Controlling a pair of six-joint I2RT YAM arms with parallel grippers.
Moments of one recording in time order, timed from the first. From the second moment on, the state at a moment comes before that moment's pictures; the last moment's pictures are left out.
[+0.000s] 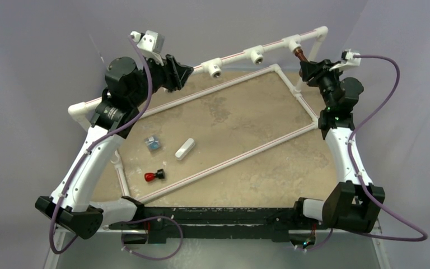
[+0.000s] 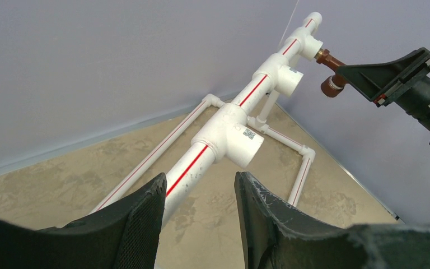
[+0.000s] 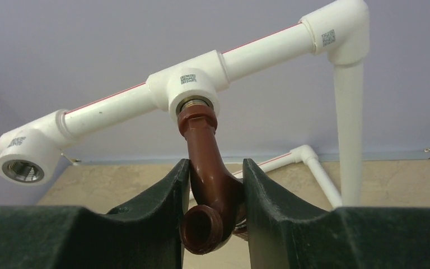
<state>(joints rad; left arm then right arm) -0.43 1.23 1.52 -0.28 0.19 -0.22 -0.15 1.26 1.04 0.41 -0.36 0.45</state>
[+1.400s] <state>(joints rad) -0.43 1.42 1.55 -0.16 -0.08 -0.21 -0.02 1.35 1.13 0.34 -0.25 -0.30</state>
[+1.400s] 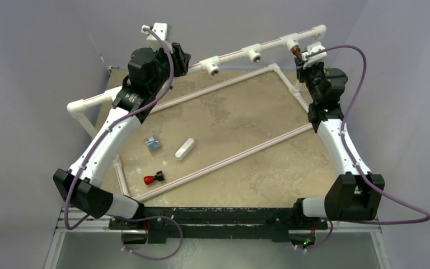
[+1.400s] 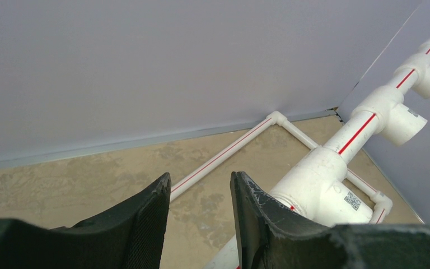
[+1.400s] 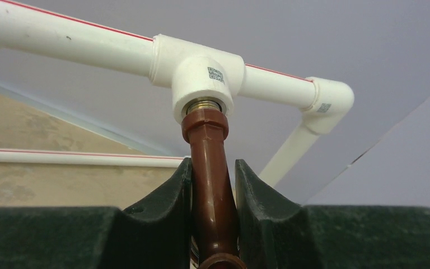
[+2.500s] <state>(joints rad) -0.49 1.37 1.42 0.04 -0.18 -0.08 0.16 1.29 1.07 0.35 0.07 -0.93</state>
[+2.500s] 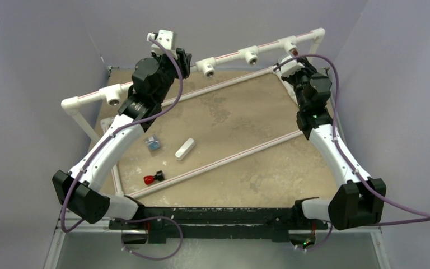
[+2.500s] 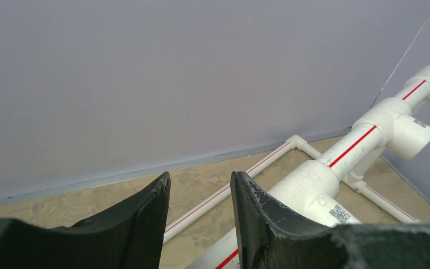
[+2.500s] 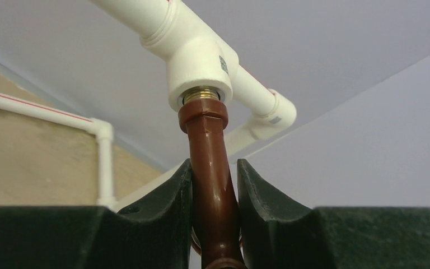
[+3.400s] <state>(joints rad) -0.50 1.37 1.41 0.05 -0.18 -0.07 -0.08 1.37 1.28 0.05 -0.42 0.60</state>
